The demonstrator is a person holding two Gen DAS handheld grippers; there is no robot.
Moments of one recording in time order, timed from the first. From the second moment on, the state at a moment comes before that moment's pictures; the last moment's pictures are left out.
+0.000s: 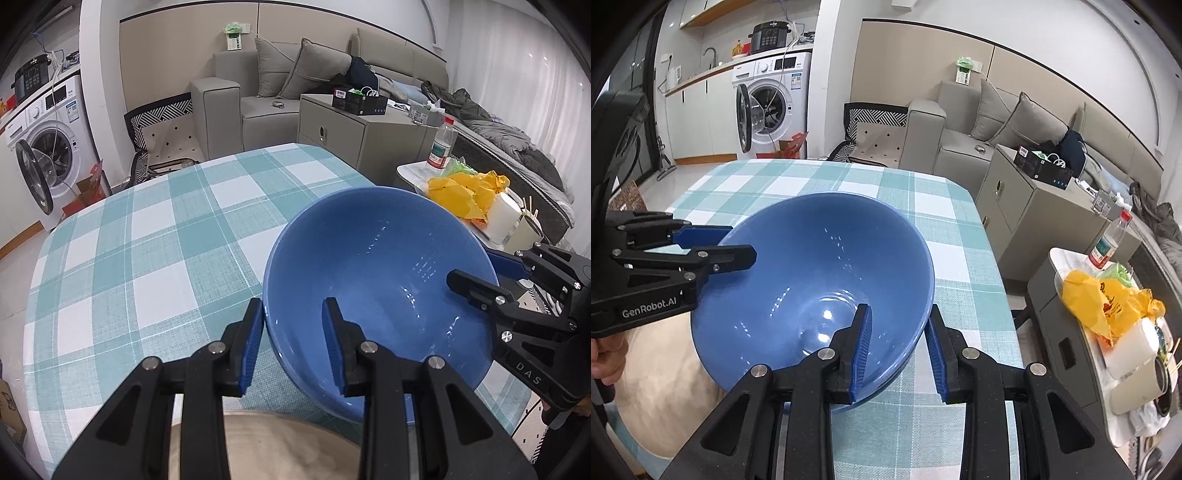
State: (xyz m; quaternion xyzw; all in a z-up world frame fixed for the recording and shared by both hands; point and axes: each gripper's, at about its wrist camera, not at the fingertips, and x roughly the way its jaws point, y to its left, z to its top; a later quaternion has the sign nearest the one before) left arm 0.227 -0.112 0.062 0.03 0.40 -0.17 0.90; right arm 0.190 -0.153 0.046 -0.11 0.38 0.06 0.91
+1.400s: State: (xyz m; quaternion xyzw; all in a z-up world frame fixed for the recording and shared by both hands) left arm 0.223 -0.091 0.060 -0.03 0.40 -0.15 0.90; right arm 0.185 -0.204 0.051 0.03 0.37 0.09 0.92
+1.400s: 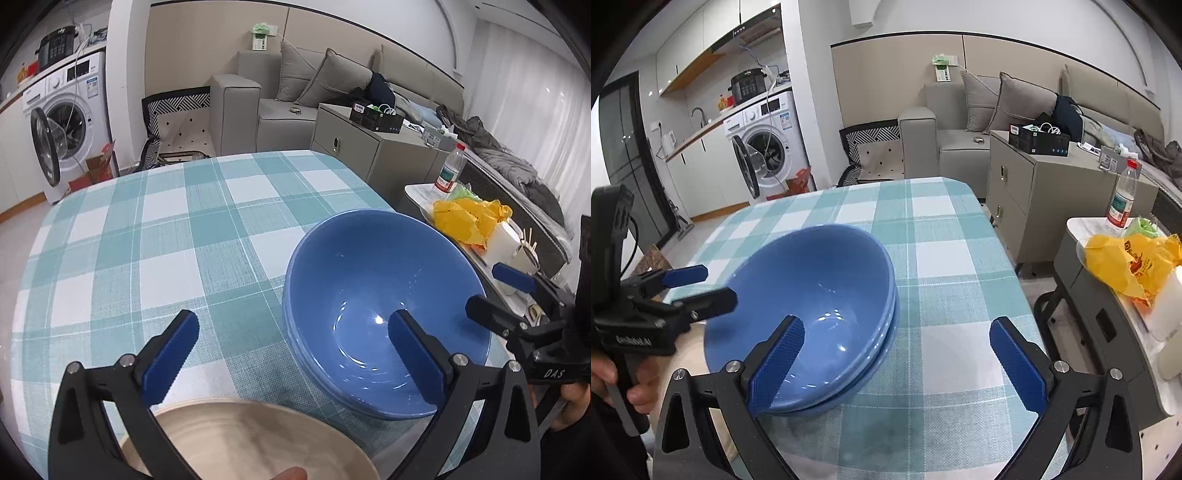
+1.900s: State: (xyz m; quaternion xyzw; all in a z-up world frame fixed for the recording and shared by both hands) left arm 0.221 -0.096 0.049 -0.03 0.41 -0.17 0.89; right arm 0.183 -0.210 0.038 0.07 0.38 0.12 0.91
